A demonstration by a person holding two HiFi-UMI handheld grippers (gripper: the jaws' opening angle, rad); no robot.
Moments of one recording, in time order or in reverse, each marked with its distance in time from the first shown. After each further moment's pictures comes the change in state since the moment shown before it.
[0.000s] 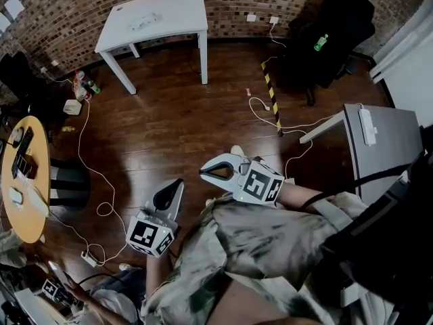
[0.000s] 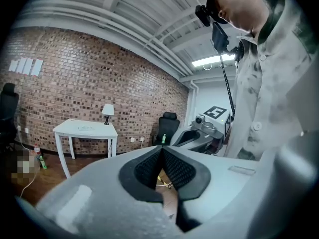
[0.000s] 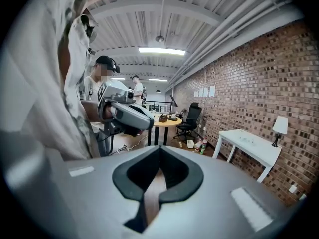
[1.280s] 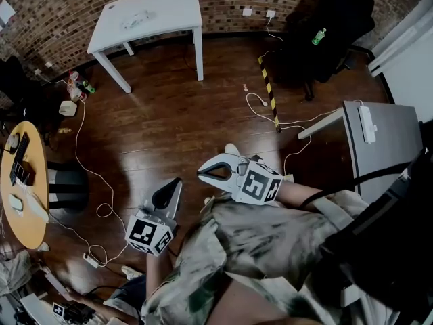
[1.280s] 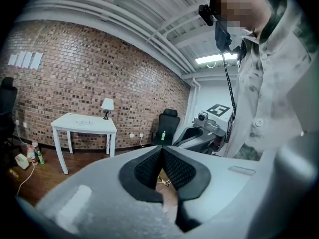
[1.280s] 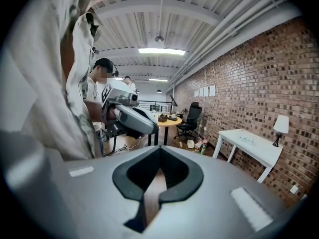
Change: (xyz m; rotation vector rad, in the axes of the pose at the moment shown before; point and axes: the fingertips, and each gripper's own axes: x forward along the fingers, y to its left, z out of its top) left arm 0.028 0.015 -0.013 -0.027 0.034 -0.016; right arm -0.004 -0.020 -0.013 0.008 0.009 0.006
